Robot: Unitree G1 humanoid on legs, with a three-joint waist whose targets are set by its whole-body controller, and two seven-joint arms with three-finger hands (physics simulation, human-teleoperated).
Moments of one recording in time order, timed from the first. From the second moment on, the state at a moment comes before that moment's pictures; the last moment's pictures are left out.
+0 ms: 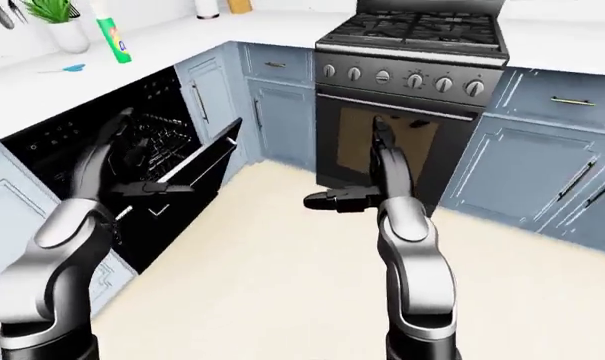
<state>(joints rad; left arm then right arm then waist) -0.44 0.24 0.22 -0.39 -0.19 0.84 0.00 -0.44 -0.13 -0.11 -0.46 -0.02 0.96 -0.01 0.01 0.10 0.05</state>
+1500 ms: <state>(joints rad) -0.45 0.22 0.19 -0.40 -0.17 0.85 -0.01 -0.43 -0.16 -0.15 -0.46 0.01 0.95 -0.05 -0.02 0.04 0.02</state>
